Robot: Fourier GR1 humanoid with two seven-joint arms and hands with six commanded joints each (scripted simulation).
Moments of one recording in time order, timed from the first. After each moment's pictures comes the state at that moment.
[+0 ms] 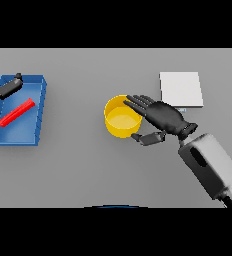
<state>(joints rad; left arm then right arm) -0.58 0.85 -0.54 -1.17 0.18 0.23 0.49 -0.43 -0.37 0.45 -1.45 0.69 0.29 -0.10</state>
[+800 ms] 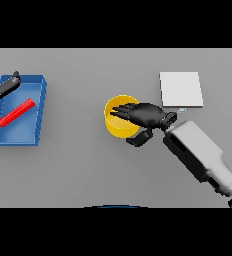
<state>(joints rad) -0.58 0.86 -0.53 -1.16 0.19 0.21 0.48 -0.64 -0.32 0.60 -1.17 0.76 0.44 -0.18</state>
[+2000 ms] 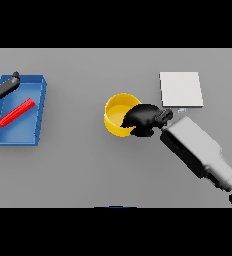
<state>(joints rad) -0.57 0.87 -0.53 -1.20 0.19 0.22 0.49 -0.70 -0.33 0.66 -1.15 0.76 0.56 -0.14</state>
